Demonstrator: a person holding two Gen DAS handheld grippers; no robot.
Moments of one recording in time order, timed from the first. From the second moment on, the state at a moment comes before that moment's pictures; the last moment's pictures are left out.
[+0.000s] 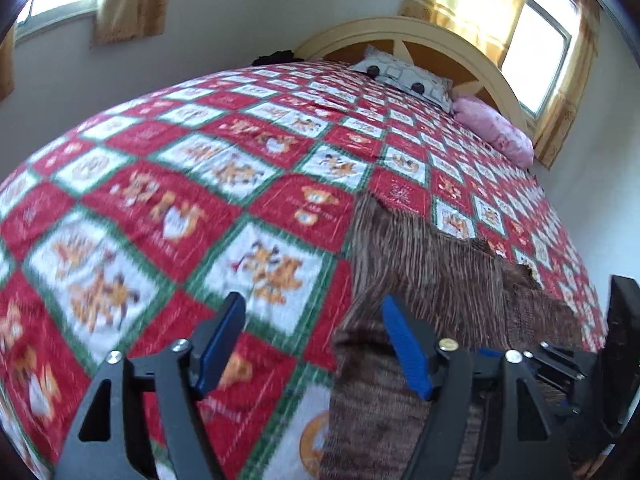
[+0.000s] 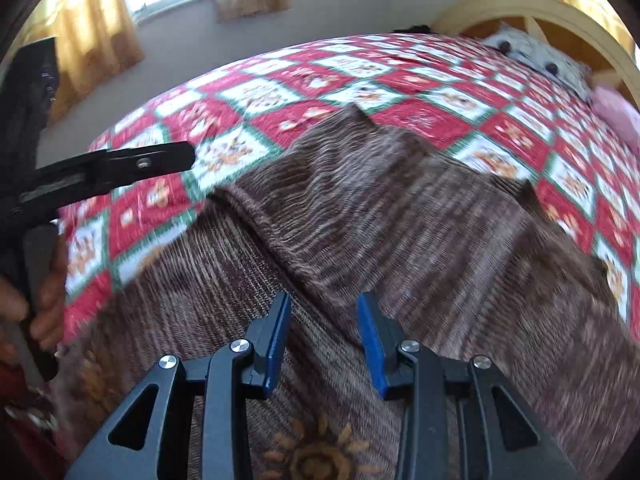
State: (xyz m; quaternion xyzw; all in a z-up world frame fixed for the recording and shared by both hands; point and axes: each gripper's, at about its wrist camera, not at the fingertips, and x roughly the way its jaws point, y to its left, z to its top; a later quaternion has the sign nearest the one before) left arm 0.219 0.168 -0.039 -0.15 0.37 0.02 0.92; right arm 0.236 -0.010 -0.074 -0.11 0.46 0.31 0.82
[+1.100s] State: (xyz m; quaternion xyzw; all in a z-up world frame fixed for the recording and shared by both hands) left arm 0.249 0.130 -0.079 -0.08 0.43 0.04 0.90; right arm 0.226 -0.094 -0.077 0.06 0.46 0.21 0.86
